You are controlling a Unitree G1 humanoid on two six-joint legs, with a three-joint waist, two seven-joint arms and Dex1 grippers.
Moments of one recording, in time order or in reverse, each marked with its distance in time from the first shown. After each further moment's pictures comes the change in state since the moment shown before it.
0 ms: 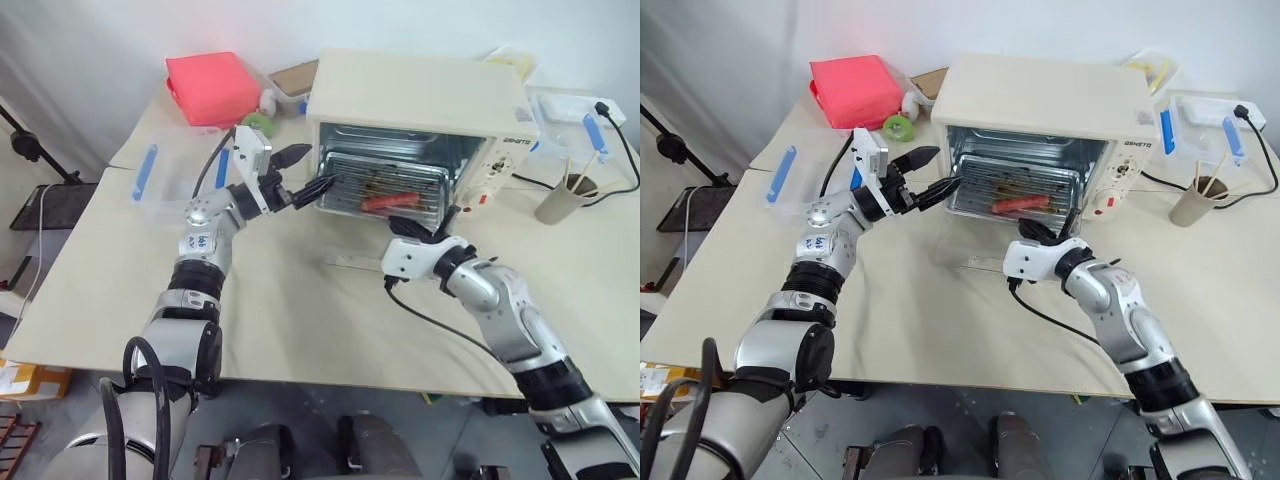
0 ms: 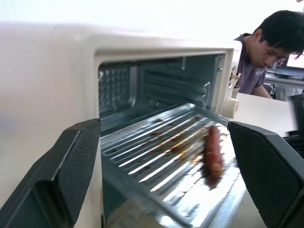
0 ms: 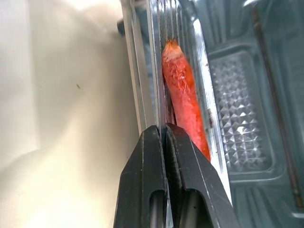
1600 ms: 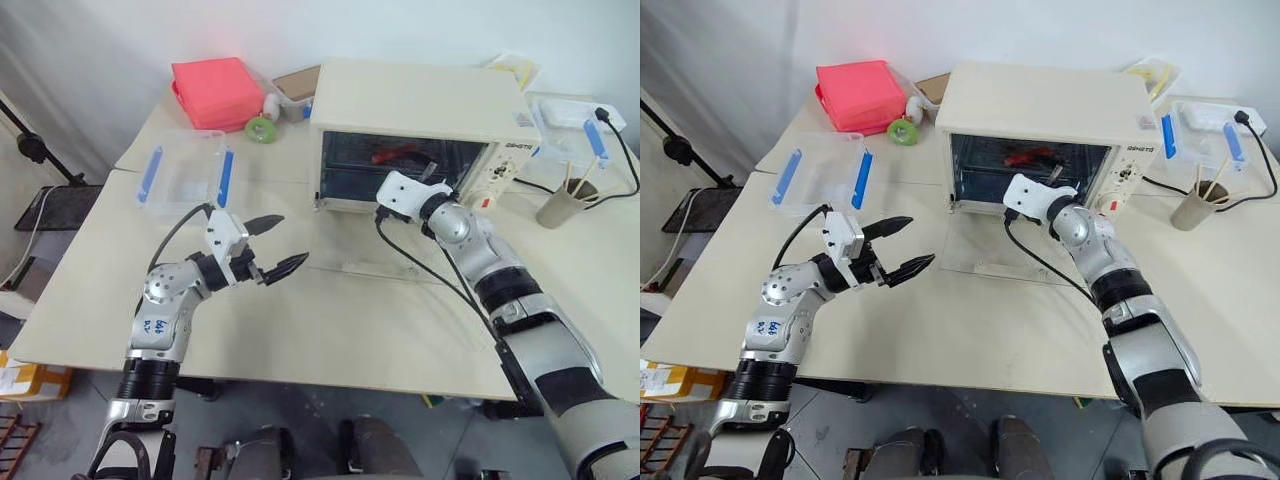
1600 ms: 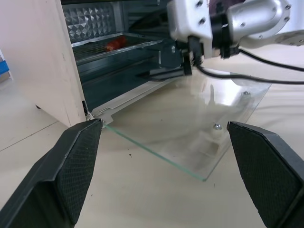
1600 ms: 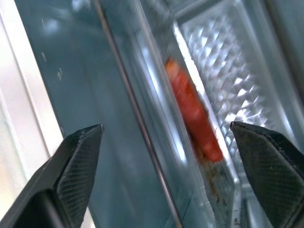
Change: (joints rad) left arm 0.584 0.138 -0.076 -0.783 -0.007 0.183 0.090; right arm -0.641 0.144 0.089 1.061 0.099 -0.223 -0.262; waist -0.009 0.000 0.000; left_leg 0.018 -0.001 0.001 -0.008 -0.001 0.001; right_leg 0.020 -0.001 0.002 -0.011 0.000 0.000
